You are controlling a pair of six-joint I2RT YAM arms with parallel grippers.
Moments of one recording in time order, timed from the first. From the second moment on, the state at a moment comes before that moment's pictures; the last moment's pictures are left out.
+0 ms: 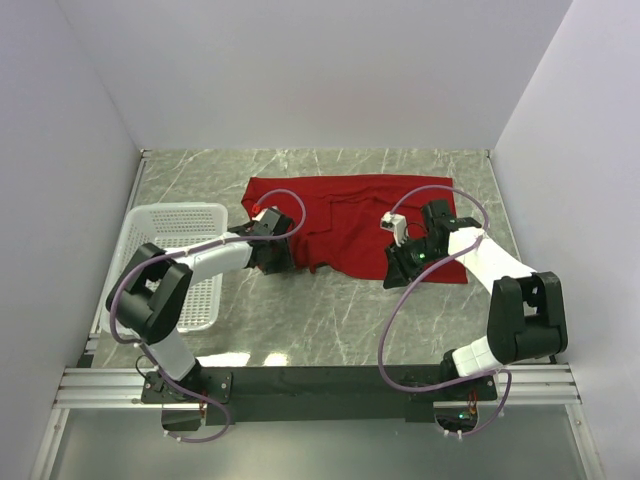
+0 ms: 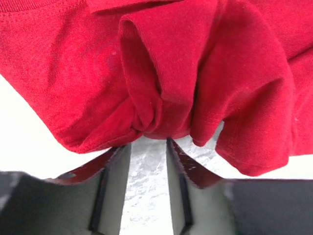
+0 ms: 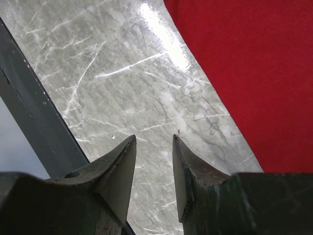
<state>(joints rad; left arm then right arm) -0.60 1.67 0.98 -0.36 -0.12 -0.81 0.15 1.47 0.92 -0.79 -0.72 -0.52</state>
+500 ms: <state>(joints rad) -0.59 1.70 0.99 -0.36 -0.12 -0.80 0.14 1.47 0.92 -0.79 -0.71 -0.52</state>
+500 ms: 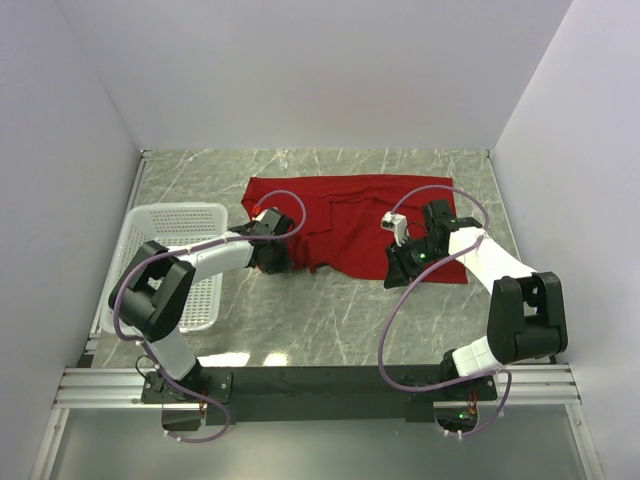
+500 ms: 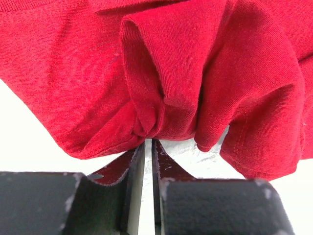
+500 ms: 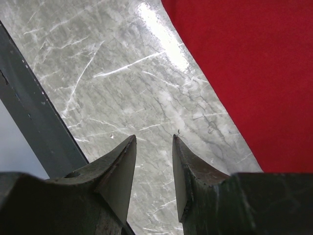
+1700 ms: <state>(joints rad) -0.58 1.74 1.03 -0.36 -0.12 -0.80 0.12 1.47 0.92 -0.79 -0.70 -0.53</state>
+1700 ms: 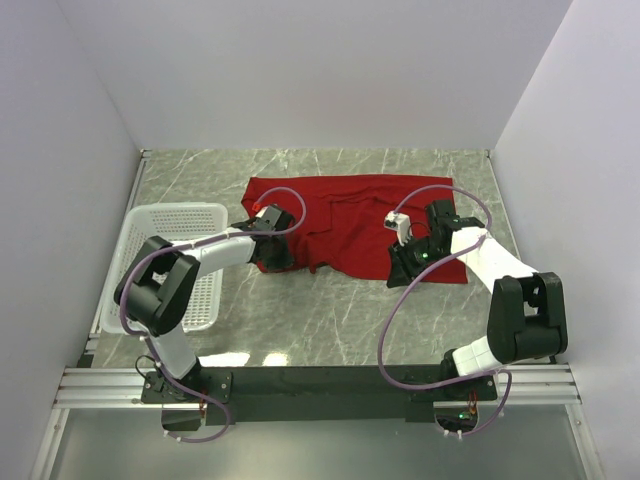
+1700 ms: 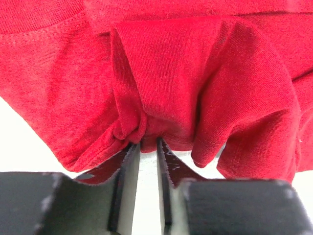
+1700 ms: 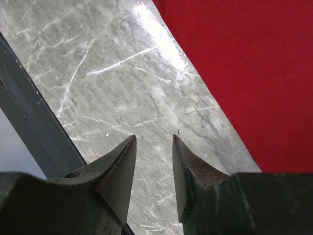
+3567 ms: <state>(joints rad) -0.56 1.23 0.79 -0.33 0.15 -0.80 -0.44 1.77 1.08 -0.74 -0.28 -0.19</state>
